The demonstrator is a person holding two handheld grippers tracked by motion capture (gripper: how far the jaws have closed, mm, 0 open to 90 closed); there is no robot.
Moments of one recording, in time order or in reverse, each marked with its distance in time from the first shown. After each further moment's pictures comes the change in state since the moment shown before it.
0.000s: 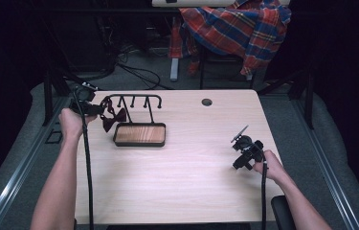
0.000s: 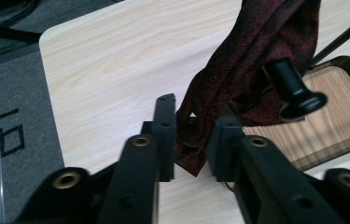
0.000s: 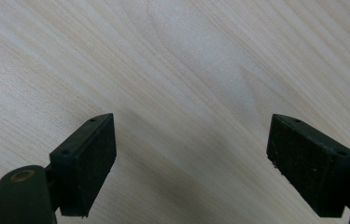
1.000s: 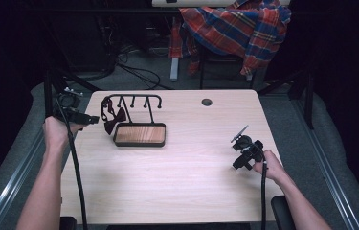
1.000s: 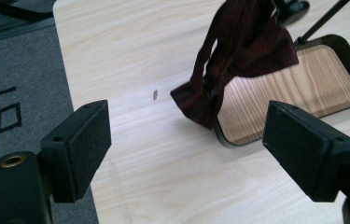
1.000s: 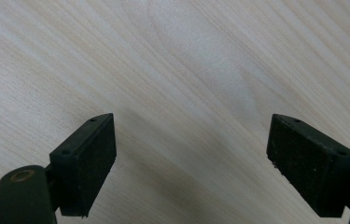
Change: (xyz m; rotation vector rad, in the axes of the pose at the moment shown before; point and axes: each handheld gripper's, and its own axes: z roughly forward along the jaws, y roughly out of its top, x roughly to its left) left arm 0.009 -0.034 -0.041 0.016 -0.015 -0.065; right arm -0.005 0.006 -0.009 0.115 -0.017 -0.092
